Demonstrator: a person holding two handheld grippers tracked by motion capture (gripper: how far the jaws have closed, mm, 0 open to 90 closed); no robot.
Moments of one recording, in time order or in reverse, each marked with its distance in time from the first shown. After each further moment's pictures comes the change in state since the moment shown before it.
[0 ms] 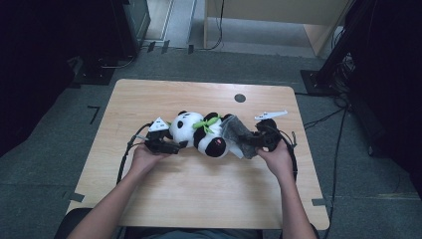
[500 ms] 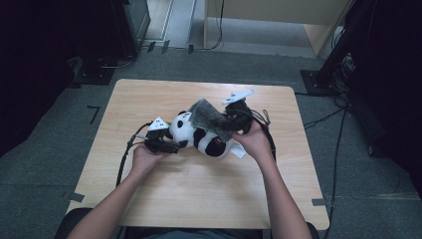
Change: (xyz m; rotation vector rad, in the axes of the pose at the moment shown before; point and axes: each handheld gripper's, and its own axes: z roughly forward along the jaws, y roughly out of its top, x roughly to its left) left arm 0.003 0.001 0.000 -0.005 -0.019 -0.024; right arm 0.073 0.083 0.032 0.031 0.059 -0.309
